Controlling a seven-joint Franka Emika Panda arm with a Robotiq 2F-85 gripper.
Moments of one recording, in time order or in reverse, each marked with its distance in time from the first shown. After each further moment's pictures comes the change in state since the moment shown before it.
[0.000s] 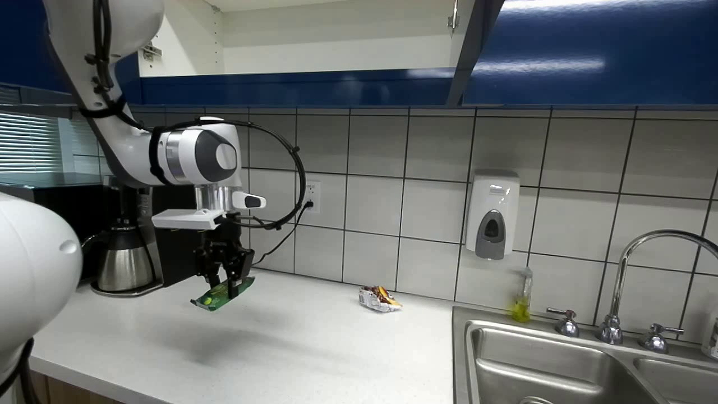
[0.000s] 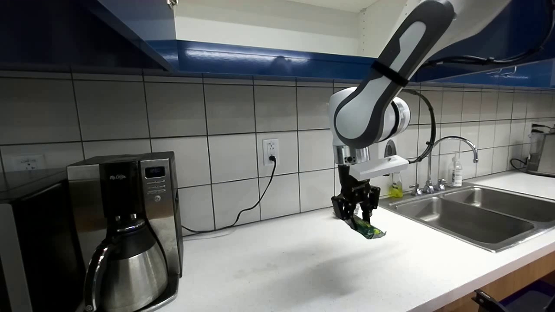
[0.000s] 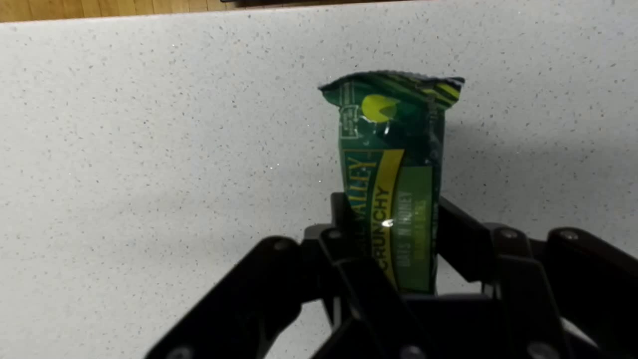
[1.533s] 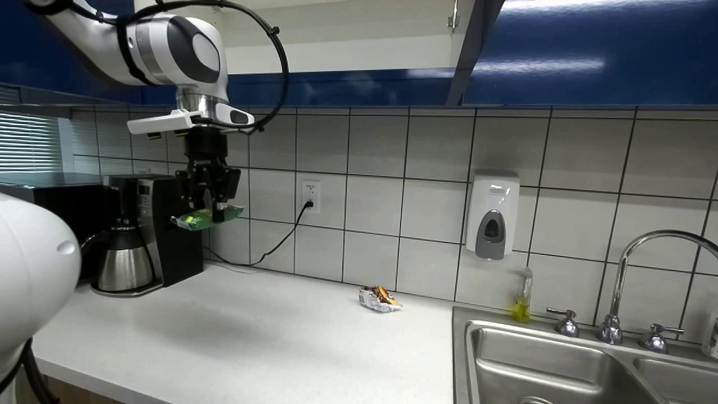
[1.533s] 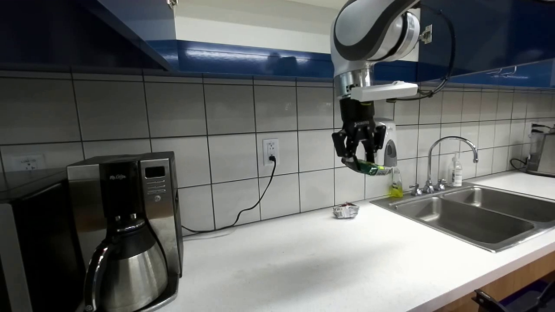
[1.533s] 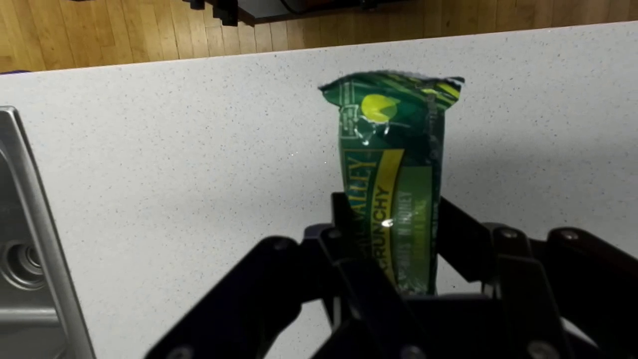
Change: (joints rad) arm -0.013 -0.312 0.053 0.167 0.069 -0.480 0.000
